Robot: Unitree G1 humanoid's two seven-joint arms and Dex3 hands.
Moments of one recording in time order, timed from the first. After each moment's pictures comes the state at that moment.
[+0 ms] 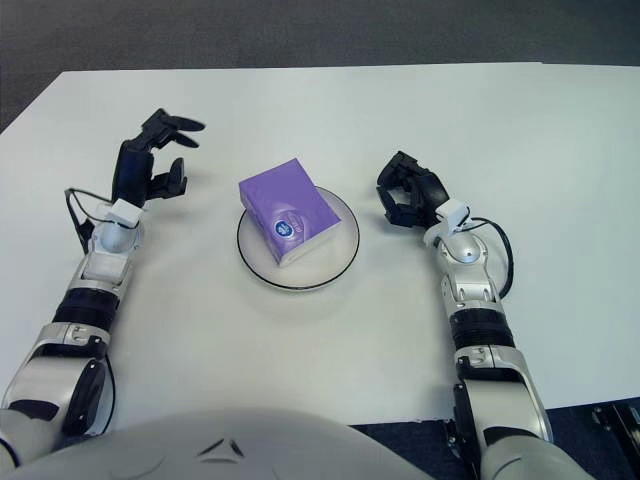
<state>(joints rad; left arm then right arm) -0.39 0.25 0.07 0.52 0.20 -0.80 0.20 -0.29 -0.38 -0.04 0.47 0.13 -0.25 0.28</state>
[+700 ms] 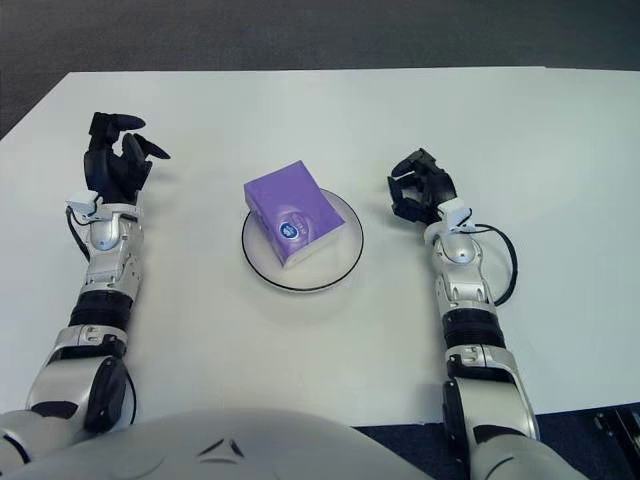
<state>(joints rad) -0.37 0.12 0.19 0.47 -0.24 -0.50 0.04 -0.30 -0.31 -0.11 0.49 0.09 -0.33 0.06</state>
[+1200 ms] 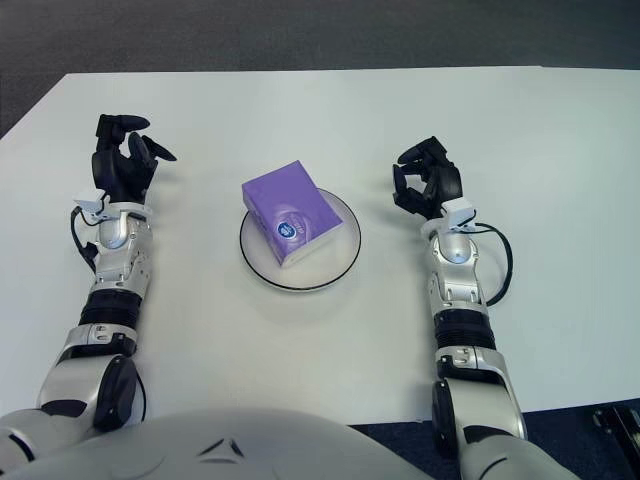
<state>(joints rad) -0.38 0.07 0.18 0.47 -0.20 -0.51 0.06 -0.29 -0.23 -0.14 0.38 0.15 -0.37 -0.01</state>
